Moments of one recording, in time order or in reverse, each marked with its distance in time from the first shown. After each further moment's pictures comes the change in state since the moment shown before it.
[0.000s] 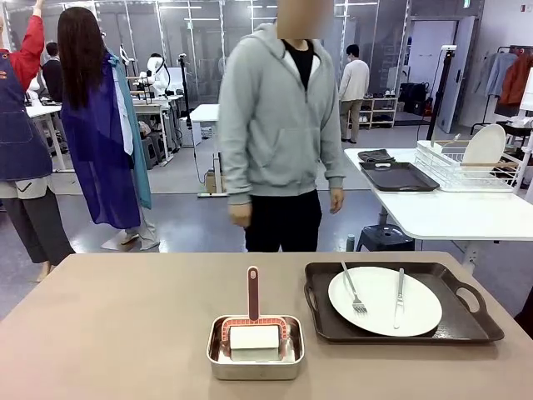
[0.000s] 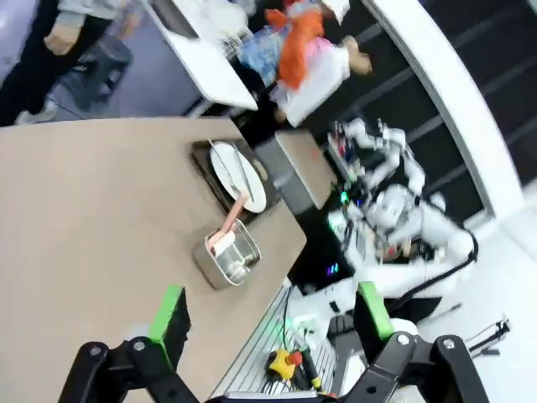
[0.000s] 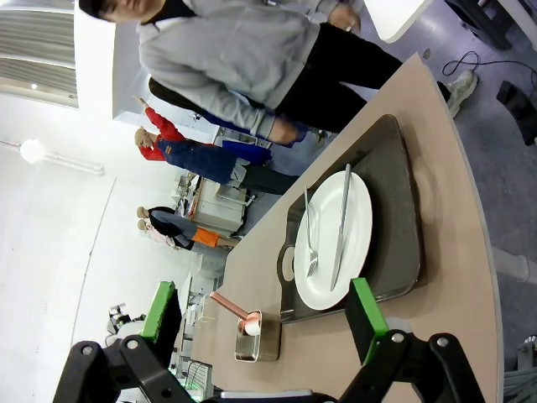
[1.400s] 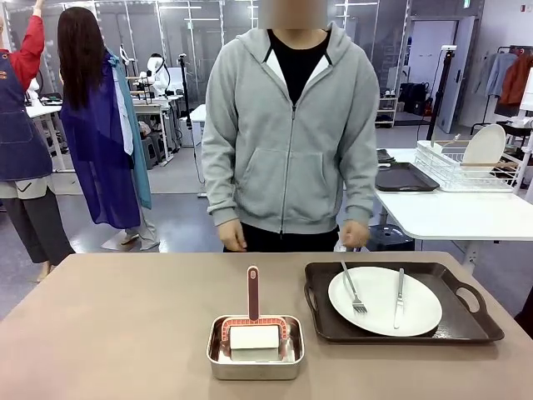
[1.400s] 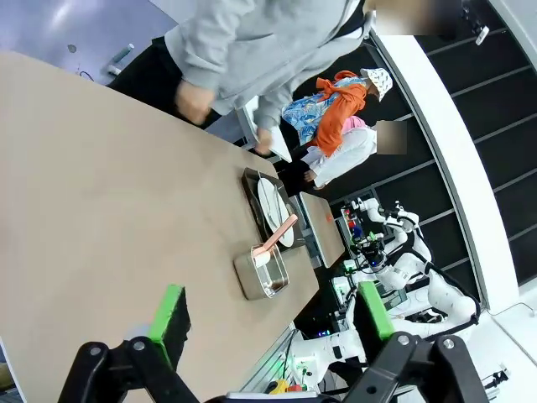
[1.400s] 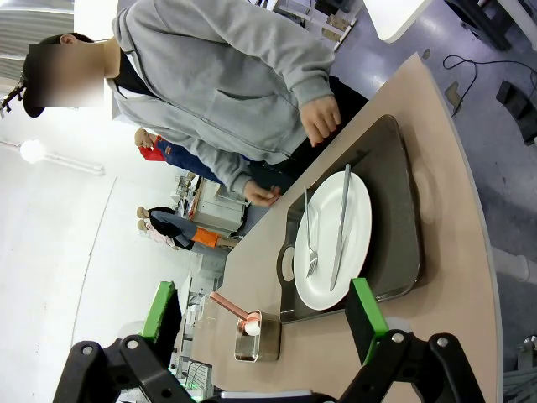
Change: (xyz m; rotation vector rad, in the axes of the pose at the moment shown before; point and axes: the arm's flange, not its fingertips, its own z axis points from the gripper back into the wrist) left arm -0.076 0.071 0.062 0.084 -0.187 0.187; right arm 0.000 0.000 0.000 0.000 0.001 0.000
